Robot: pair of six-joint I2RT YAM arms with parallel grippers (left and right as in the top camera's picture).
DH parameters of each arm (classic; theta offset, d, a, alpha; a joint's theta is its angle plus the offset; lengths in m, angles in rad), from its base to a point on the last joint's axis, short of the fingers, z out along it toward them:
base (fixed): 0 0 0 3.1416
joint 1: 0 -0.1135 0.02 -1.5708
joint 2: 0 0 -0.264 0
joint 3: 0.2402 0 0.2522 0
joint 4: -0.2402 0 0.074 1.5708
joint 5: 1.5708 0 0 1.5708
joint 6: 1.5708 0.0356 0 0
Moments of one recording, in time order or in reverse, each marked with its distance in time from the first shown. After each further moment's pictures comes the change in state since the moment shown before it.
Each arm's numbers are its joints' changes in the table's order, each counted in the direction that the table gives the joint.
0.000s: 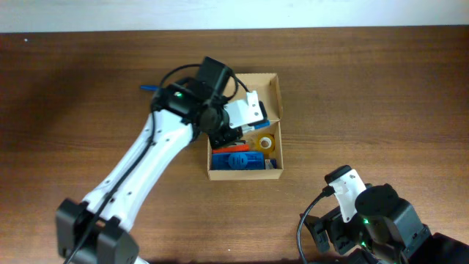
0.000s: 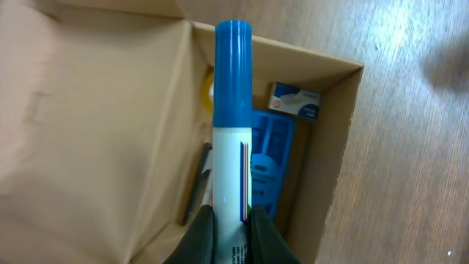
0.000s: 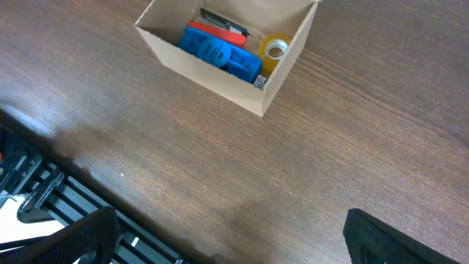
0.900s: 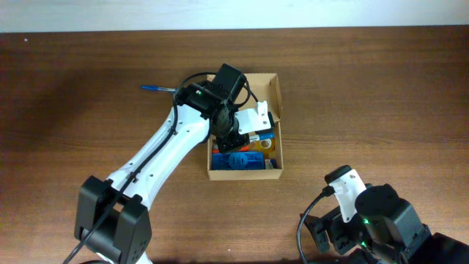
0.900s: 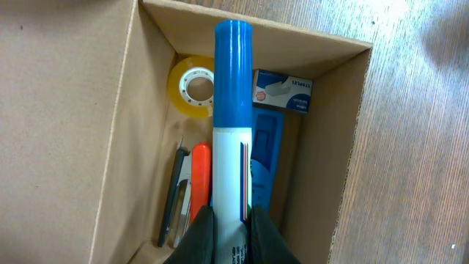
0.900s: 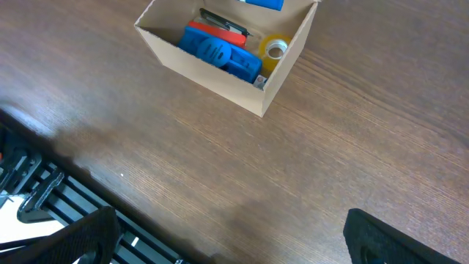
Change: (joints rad) left arm 0.032 -0.095 0.000 -0.002 -0.003 0.033; right arm 0.000 0.000 0.000 0.000 0.000 0.000
